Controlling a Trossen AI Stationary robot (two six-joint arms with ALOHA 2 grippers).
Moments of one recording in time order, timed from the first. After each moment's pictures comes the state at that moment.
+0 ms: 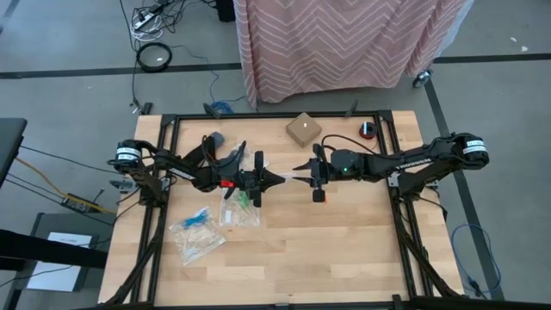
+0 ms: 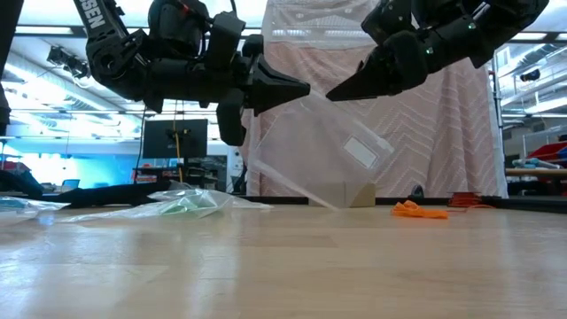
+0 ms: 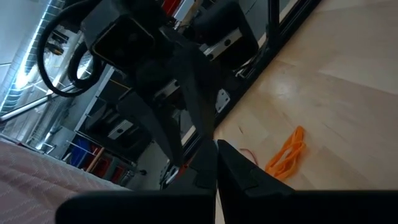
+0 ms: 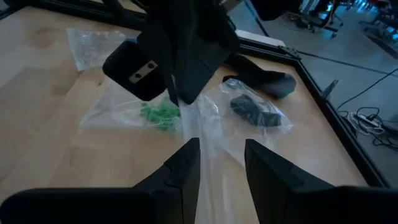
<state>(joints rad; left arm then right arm) 0.06 1.71 0.62 1.07 0.06 0.93 -0.03 1.31 0.62 0.34 0.09 -0.24</state>
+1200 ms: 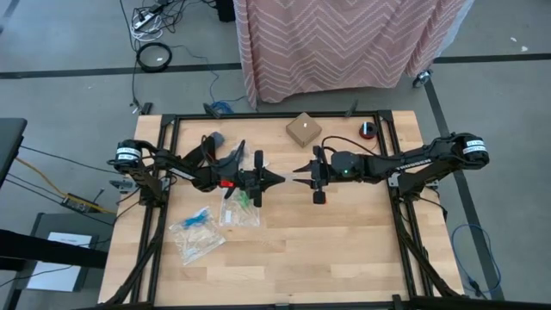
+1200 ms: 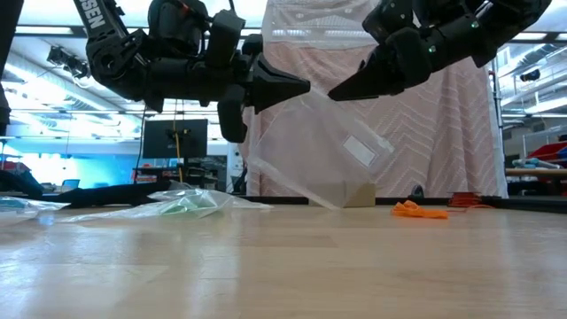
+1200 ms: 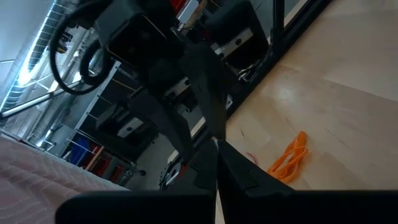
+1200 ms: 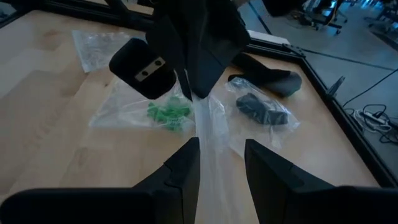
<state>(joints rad) 0.06 1.71 0.62 1.09 0.06 0.90 -0.02 1.31 0.62 0.34 0.10 -0.21</state>
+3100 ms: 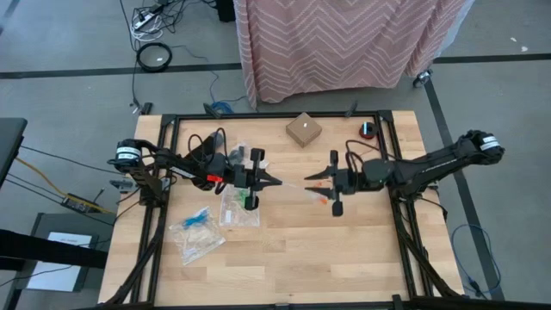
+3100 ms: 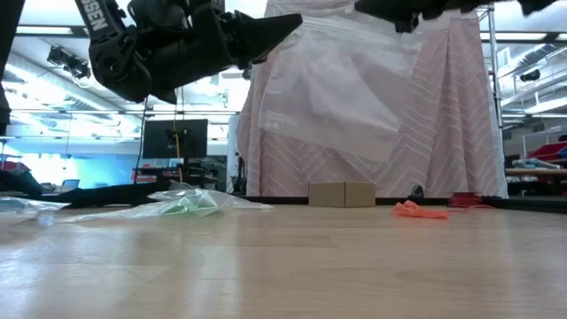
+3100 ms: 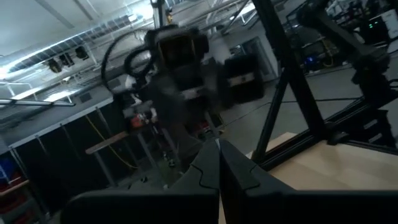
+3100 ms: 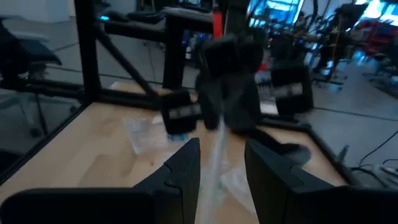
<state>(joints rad) 0.08 1.71 0.62 1.40 0.33 0.39 0.22 1.05 0.64 0.33 0.26 -0.14</state>
